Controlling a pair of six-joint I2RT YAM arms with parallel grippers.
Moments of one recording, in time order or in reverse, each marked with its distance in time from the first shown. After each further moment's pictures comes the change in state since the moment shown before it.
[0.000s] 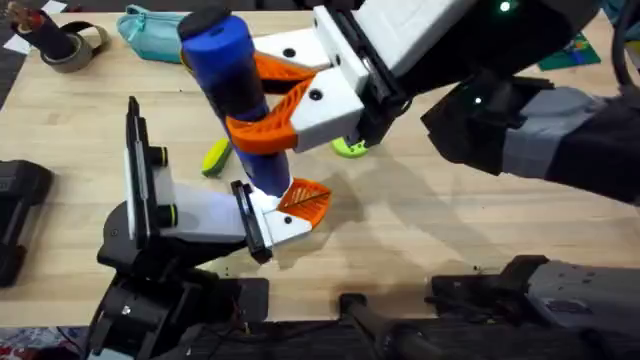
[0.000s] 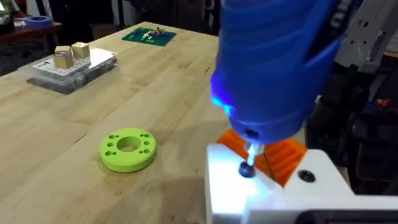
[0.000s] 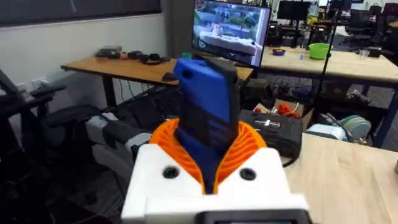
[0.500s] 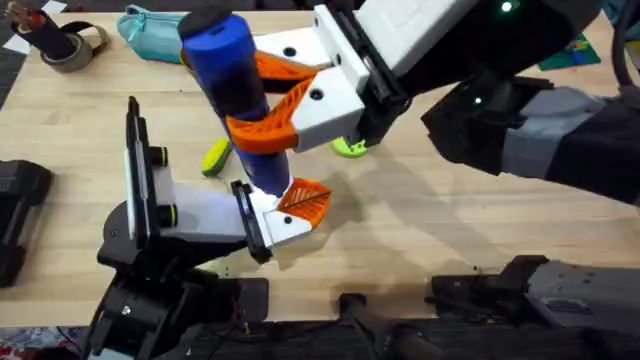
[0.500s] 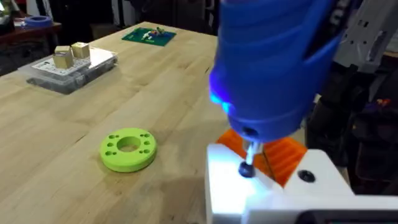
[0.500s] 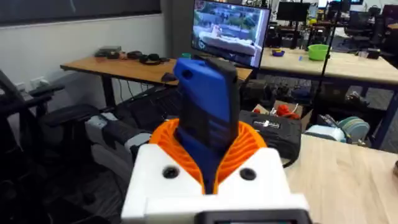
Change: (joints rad) left arm 0.000 0.000 0.000 0.000 0.000 0.000; right arm 0.000 0.000 -0.001 0.010 0.000 0.000
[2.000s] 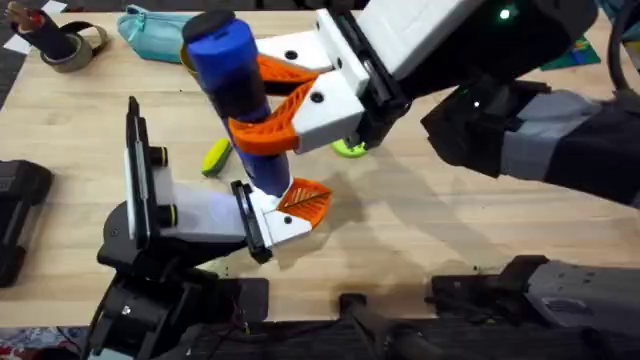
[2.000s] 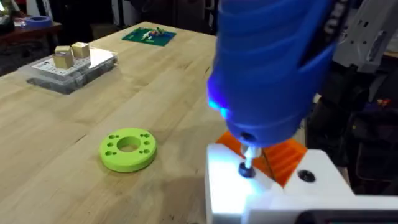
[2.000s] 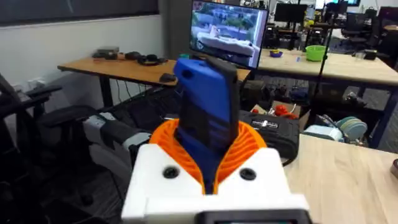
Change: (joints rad) left arm 0.000 0.000 0.000 0.000 0.000 0.000; right arm 0.000 0.000 -0.016 0.017 0.010 0.000
